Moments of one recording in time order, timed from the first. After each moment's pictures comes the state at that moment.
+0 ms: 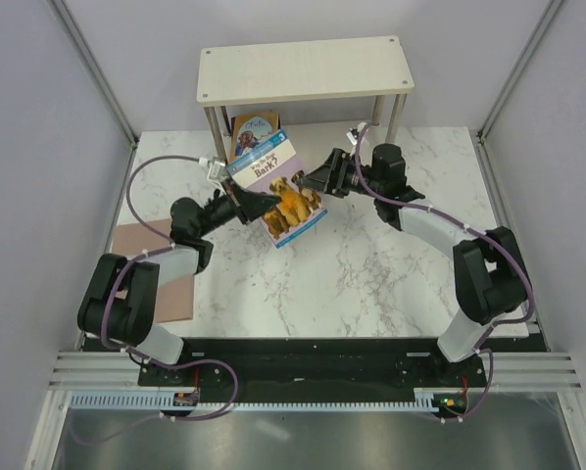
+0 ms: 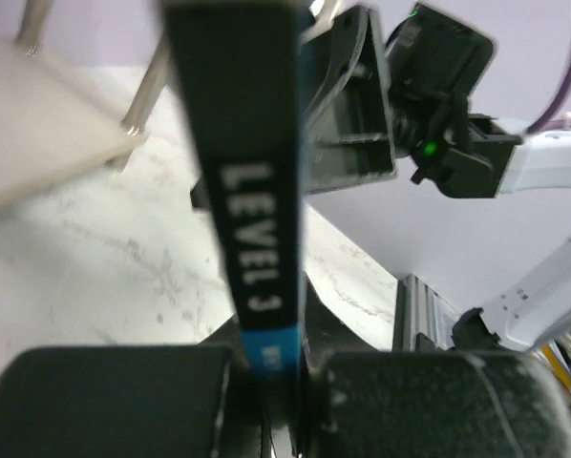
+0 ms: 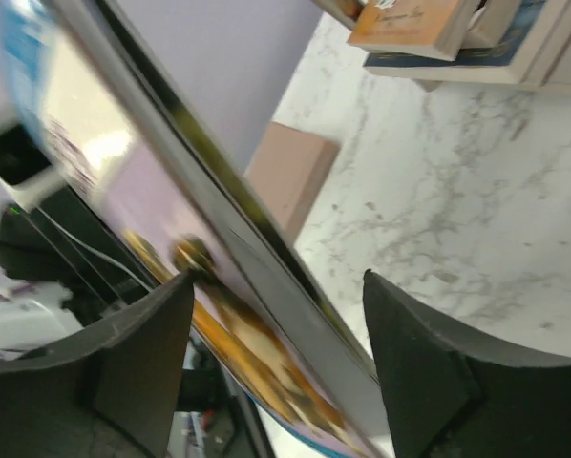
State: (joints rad) left arm -0.27 1.51 0.56 1.21 0.74 -0.82; right arm 0.40 1.73 1.14 0.45 -0.69 0.86
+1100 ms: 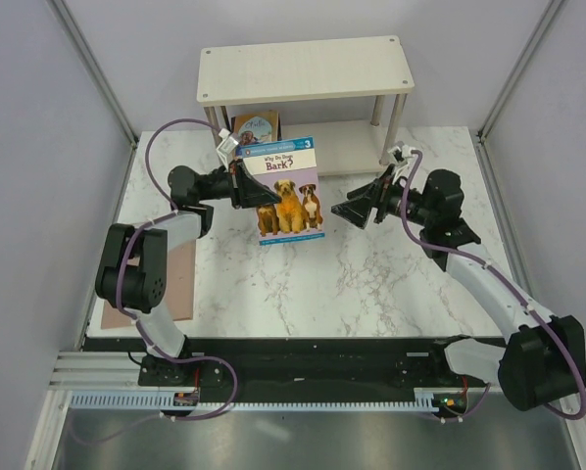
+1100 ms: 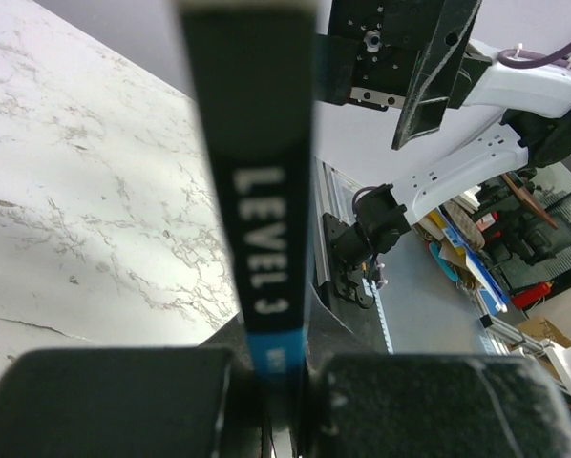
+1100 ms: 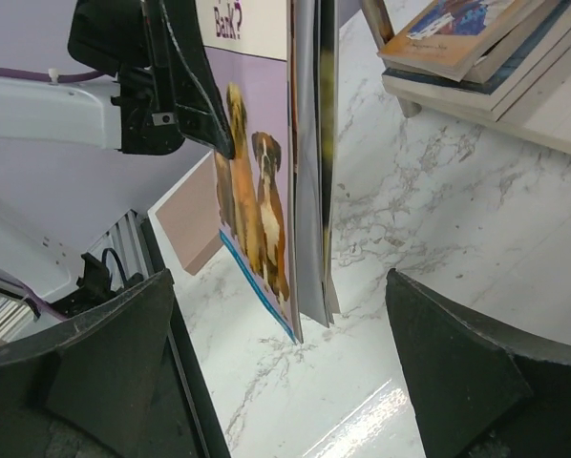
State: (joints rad) left arm -0.17 1.75 0.96 1.30 1.34 -1.09; right arm 0.28 1.20 0.84 0.28 -0.79 0.47
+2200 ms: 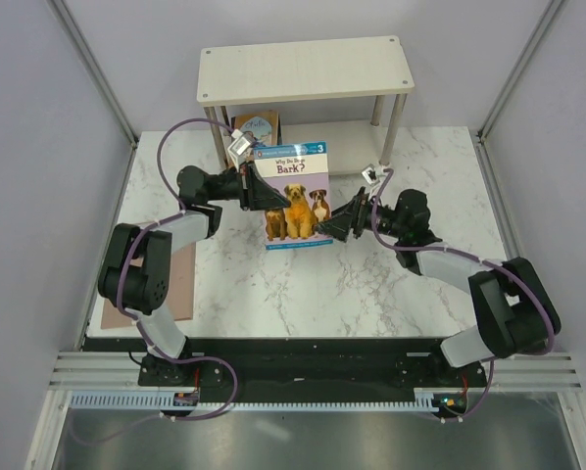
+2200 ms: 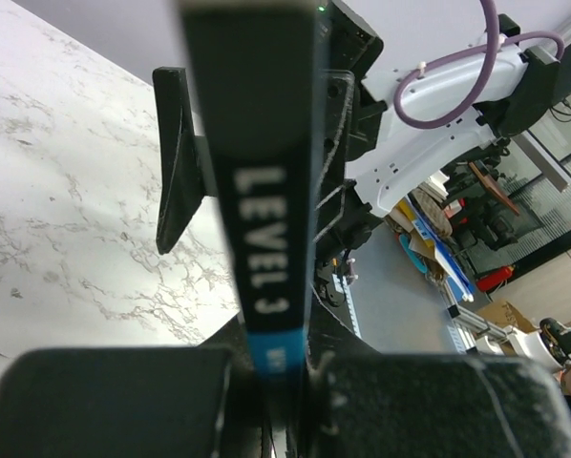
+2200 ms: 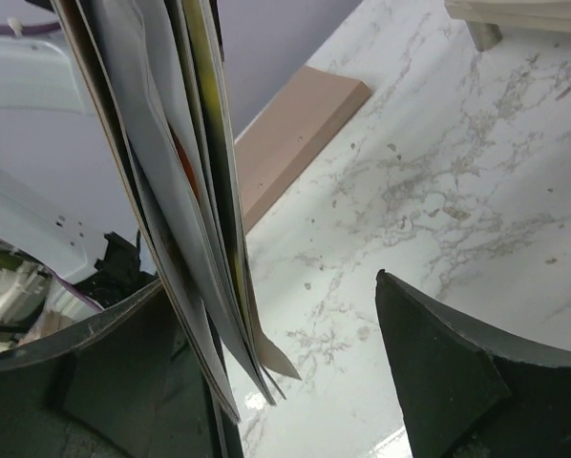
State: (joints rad) left arm -0.24 1.75 0.98 1.30 1.34 -1.15; right arm 0.37 1.45 0.67 0.72 -0.84 0.62
